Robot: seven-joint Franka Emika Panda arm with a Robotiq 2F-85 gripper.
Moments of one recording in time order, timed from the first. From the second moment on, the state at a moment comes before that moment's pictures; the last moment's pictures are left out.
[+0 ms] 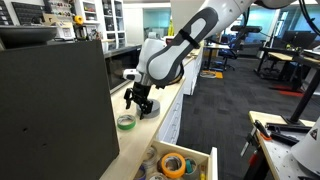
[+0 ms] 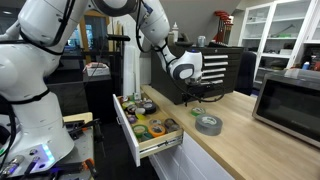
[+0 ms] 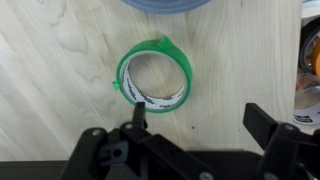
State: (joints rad) arm -0.23 0.66 0.25 -1.83 0.02 2.76 -1.38
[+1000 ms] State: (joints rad) arm -0.23 0.82 0.27 -1.69 0.02 2.68 -1.51
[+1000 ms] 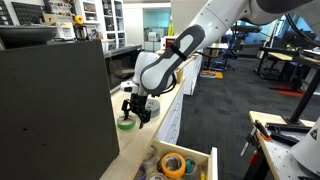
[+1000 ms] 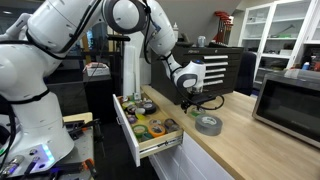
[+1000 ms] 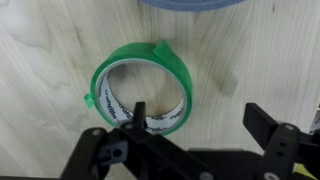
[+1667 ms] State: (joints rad) arm -0.23 0.85 0.24 -1.65 0.02 2.59 -1.51
